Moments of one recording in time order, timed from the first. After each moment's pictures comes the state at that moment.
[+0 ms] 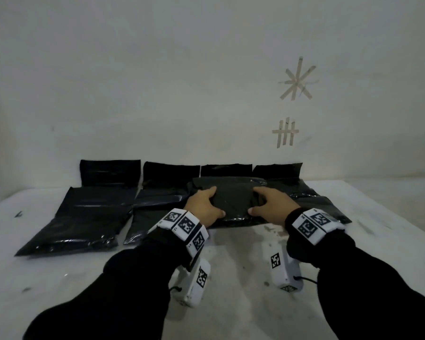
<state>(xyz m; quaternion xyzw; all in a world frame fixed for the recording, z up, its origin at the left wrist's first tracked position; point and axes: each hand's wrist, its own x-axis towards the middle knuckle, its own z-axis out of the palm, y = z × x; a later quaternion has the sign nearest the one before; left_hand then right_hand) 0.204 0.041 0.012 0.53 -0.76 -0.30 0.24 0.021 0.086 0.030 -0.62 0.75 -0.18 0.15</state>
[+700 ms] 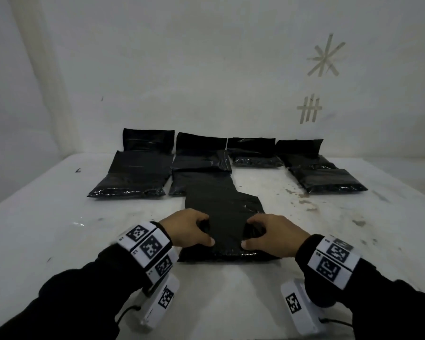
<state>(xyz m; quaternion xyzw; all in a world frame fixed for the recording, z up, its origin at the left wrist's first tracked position) 0.335 0.172 -0.016 0.54 -0.78 -0.31 0.04 0.132 0.220 -0.018 -0.67 0.70 -0.09 0.23</state>
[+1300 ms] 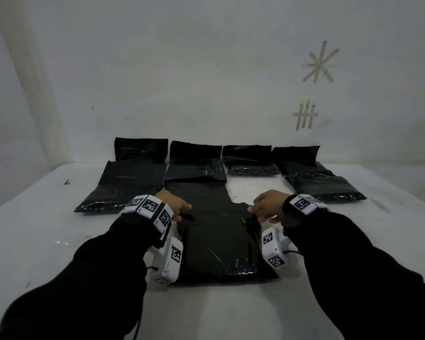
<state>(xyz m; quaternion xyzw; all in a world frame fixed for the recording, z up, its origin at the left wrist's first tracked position) 0.326 0.086 -0.006 0.67 -0.57 -0.41 0.23 0.086 0.108 -0.007 -0.51 0.75 -0.19 0.37</state>
